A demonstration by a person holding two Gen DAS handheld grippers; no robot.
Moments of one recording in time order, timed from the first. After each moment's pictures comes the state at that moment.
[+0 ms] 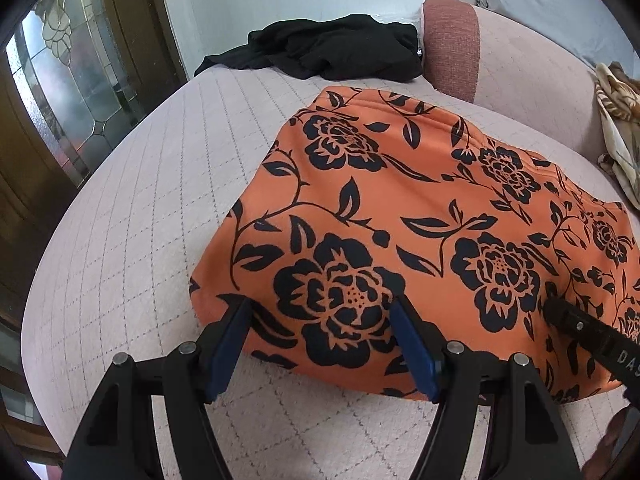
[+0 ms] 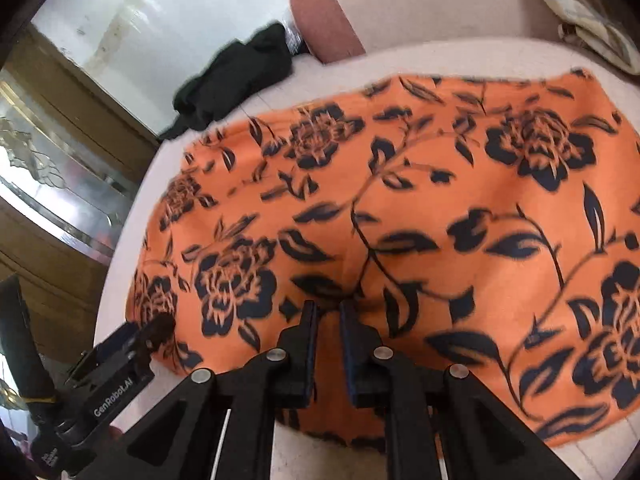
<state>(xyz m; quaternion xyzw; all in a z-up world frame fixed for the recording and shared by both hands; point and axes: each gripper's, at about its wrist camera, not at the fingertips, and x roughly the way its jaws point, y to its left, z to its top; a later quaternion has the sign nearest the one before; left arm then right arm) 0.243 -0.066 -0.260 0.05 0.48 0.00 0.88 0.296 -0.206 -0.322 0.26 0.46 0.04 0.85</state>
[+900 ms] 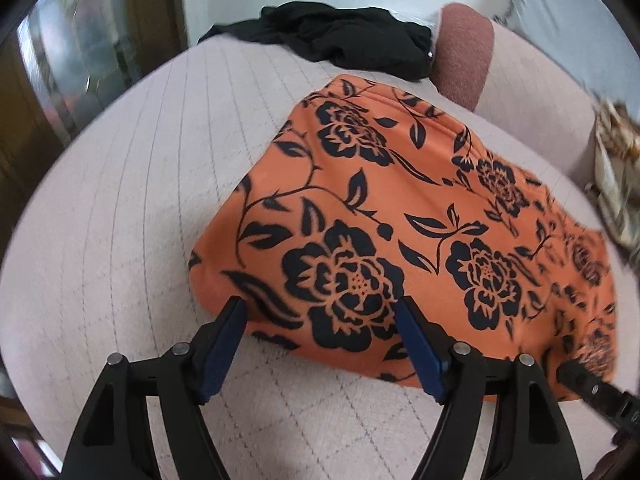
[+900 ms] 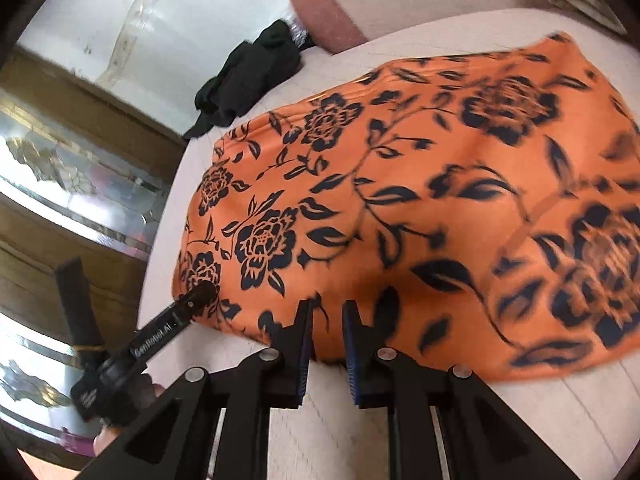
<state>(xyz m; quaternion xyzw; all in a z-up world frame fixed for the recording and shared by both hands) 0.244 -0.036 -0.257 -0.05 0.52 -0.02 0.85 0.251 -0.231 -0.308 0.33 0.48 0.08 0.81</state>
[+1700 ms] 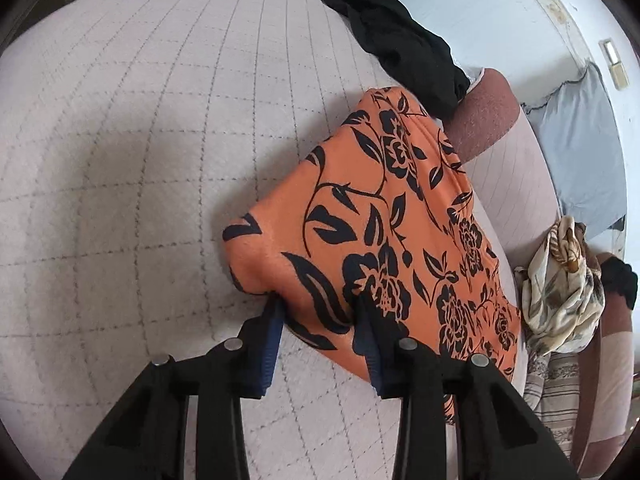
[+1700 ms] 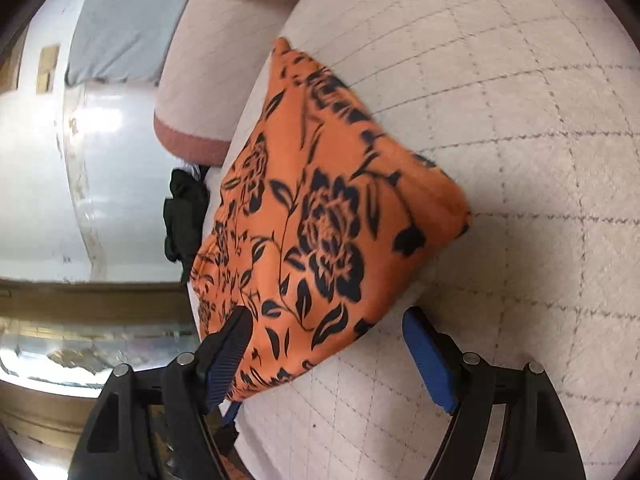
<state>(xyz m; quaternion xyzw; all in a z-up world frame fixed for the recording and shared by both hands) 0.255 0.038 -0.285 -0.29 0.54 -0.08 0.79 0.154 -0.357 -0.356 0.61 0.38 -0.05 0.70</state>
